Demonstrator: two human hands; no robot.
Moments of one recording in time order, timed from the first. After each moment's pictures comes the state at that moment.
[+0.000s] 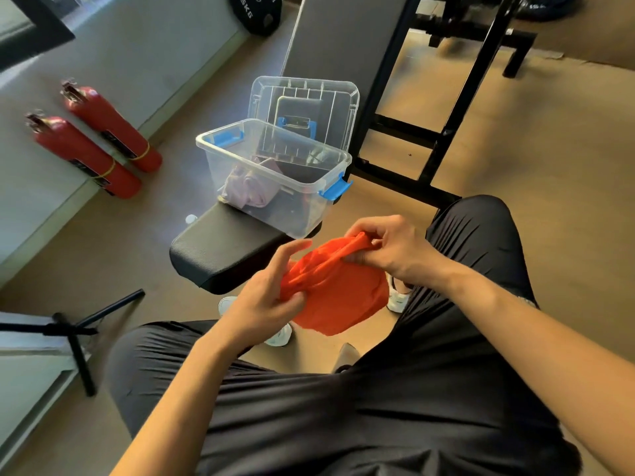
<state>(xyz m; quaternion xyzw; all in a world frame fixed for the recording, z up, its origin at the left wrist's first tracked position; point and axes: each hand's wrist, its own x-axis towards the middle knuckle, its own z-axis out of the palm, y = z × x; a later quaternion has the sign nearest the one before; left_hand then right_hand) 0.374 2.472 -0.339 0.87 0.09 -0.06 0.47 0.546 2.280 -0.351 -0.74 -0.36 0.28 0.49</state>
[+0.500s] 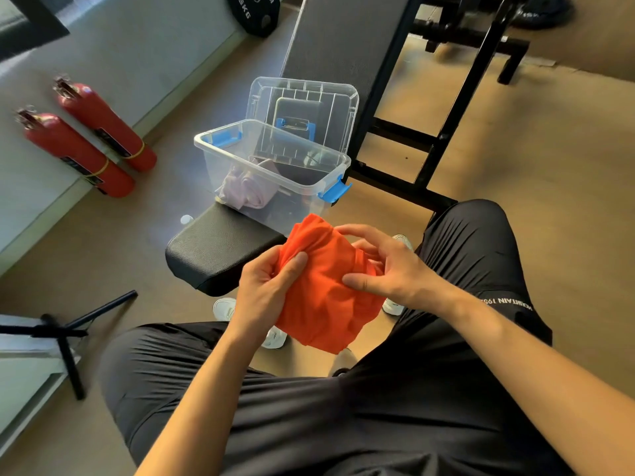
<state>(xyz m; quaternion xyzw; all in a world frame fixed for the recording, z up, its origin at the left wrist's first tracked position) 0.389 2.455 -0.350 0.71 0.26 0.11 0.65 0.524 2.270 -0.356 -0.69 -0.33 0.36 0.54</state>
